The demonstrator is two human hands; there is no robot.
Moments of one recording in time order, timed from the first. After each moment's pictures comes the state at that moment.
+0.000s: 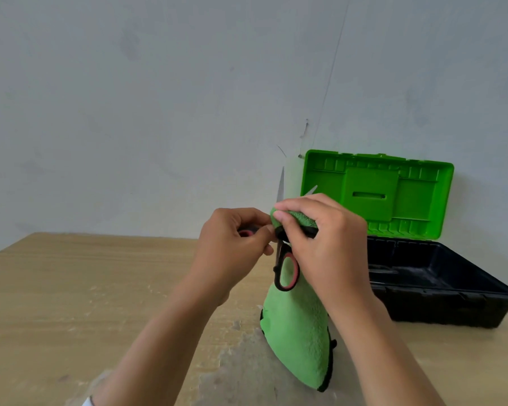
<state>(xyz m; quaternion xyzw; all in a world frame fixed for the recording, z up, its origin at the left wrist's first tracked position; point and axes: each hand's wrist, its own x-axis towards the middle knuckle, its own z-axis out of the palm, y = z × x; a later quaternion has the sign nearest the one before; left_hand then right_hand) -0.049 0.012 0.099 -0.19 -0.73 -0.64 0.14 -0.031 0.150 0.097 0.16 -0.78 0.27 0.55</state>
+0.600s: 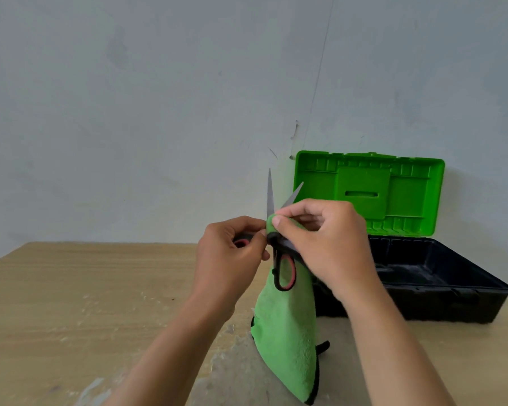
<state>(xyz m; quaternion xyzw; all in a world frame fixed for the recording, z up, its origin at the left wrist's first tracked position) -0.046 0.029 0.090 -0.16 -0.70 -0.68 0.17 -0.024 0.163 0.113 0.04 -0.81 0.44 0.39</state>
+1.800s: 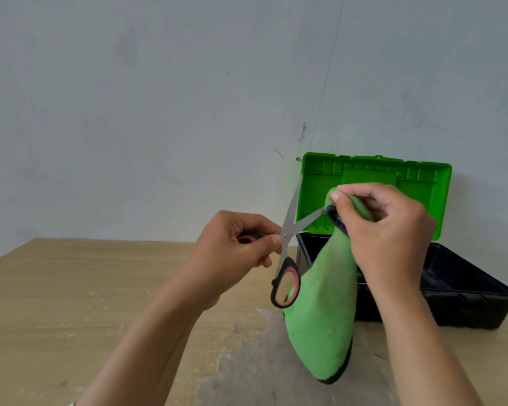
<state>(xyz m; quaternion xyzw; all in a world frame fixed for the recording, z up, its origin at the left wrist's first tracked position) -0.043 0.003 0.107 -0.26 -0.74 -0.62 0.07 -0.024 0.201 0.115 0.06 -0.72 0.33 0.61</state>
